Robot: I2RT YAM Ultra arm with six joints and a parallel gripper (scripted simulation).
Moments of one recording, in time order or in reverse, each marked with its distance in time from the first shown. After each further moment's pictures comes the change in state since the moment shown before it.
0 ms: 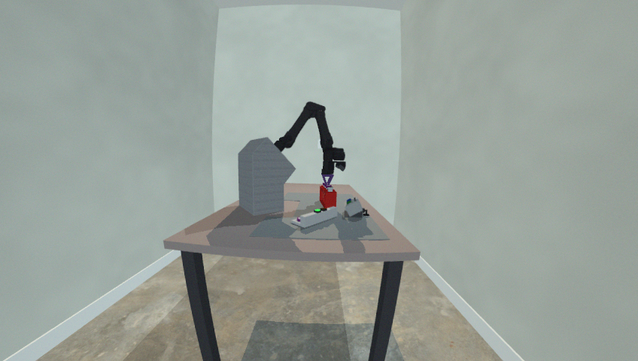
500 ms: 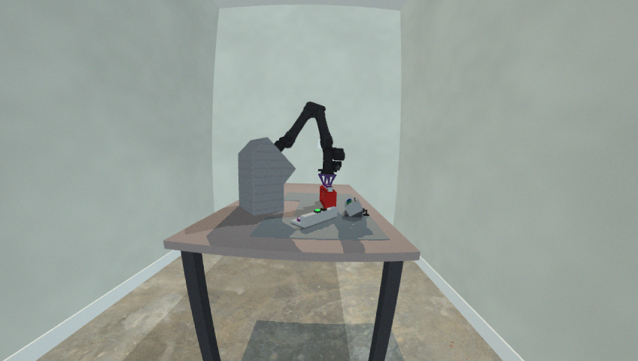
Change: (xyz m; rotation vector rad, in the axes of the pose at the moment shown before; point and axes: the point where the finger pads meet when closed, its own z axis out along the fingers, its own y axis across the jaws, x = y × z) arm 0.001 0.000 0.000 0.000 0.001 -0.713
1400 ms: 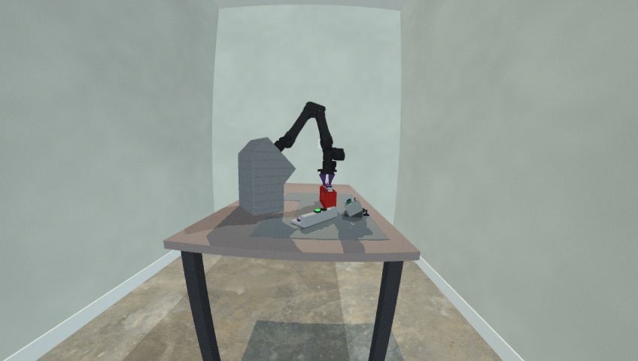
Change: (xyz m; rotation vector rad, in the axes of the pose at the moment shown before) arm 0.000 0.000 0.000 0.001 0.002 -0.404
